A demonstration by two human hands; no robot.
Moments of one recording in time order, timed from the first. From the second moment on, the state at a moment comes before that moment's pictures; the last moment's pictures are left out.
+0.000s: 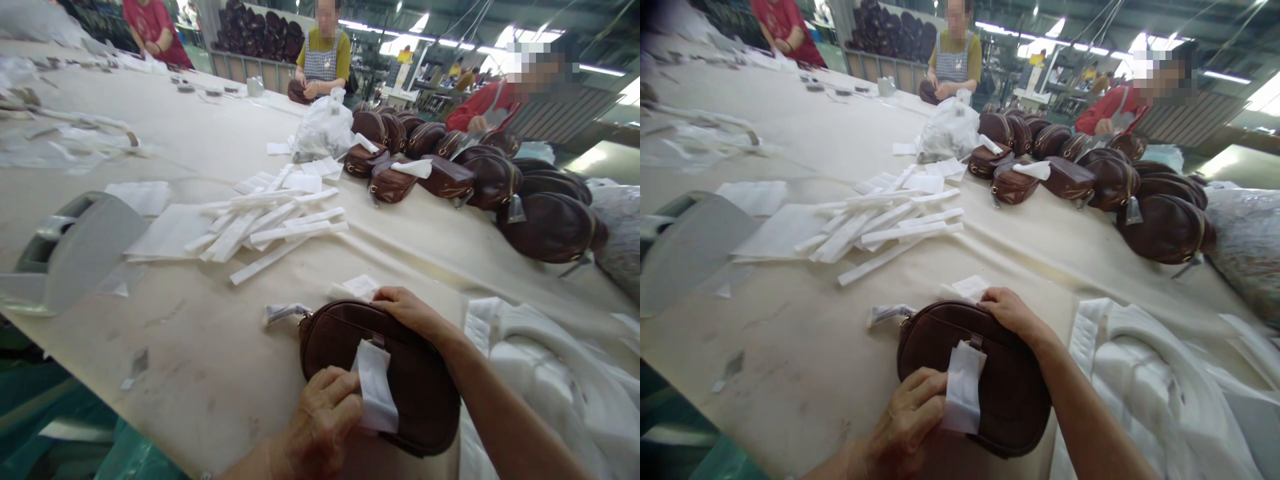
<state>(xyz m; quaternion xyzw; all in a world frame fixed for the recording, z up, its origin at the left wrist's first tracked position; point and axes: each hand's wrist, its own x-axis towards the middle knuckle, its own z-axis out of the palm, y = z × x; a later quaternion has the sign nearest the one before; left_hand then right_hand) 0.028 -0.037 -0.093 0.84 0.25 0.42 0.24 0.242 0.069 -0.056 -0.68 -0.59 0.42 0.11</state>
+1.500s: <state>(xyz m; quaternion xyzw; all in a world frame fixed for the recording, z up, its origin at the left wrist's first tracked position) 0.028 -0.038 -0.097 0.84 0.25 0.42 0.25 0.230 0.081 -0.058 -0.73 -0.65 0.21 0.00</state>
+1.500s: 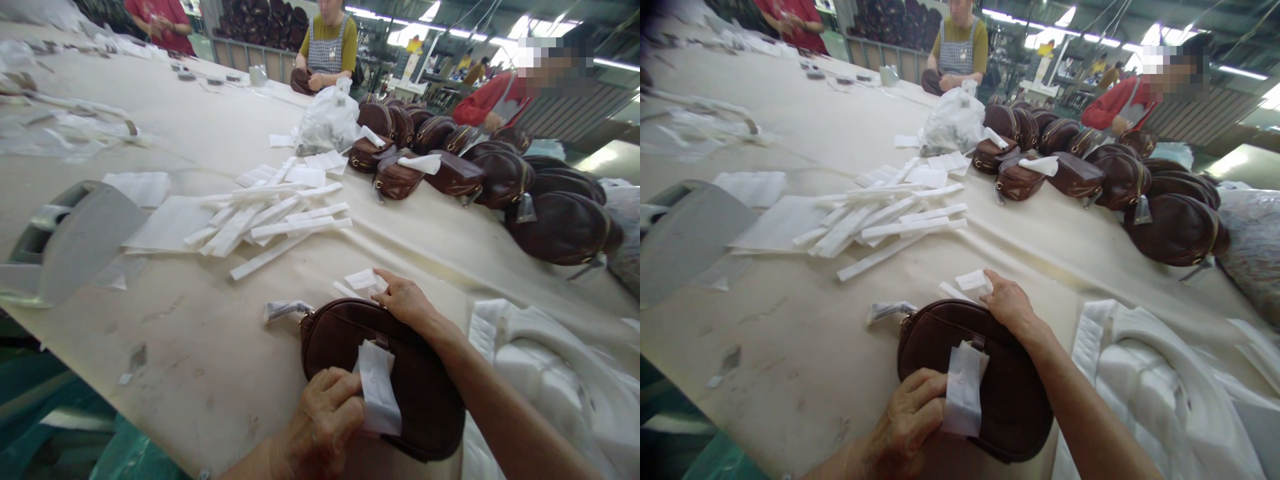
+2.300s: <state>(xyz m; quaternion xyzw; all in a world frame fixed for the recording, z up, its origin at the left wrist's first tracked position) 0.027 -0.039 -0.093 0.83 0.26 0.43 0.25 0.220 -0.004 -0.034 -0.68 -0.68 0.12 0.22</state>
